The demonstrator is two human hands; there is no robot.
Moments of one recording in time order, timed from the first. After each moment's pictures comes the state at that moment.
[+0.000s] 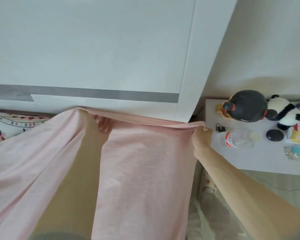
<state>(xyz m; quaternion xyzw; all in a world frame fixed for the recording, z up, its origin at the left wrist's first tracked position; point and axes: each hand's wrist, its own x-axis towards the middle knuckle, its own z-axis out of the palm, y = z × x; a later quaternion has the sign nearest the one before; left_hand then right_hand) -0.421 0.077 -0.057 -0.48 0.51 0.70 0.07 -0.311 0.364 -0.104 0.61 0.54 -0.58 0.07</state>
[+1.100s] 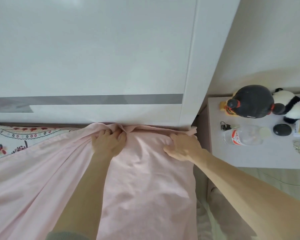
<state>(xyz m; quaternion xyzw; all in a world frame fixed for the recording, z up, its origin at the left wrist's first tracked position) -0.393 0.072 -0.089 0.03 0.95 -0.10 0.28 -0.313 0.326 -0.100 0.09 0.90 -0.25 0.36</state>
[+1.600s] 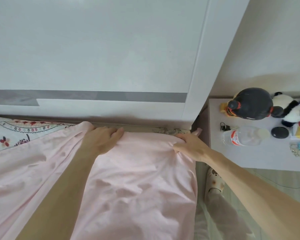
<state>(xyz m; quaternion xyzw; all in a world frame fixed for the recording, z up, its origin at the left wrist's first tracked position) -0.402 0.047 -0.042 0.14 0.95 -0.06 0.26 -0.297 0.348 -0.071 0.13 0.78 -0.49 0.35</state>
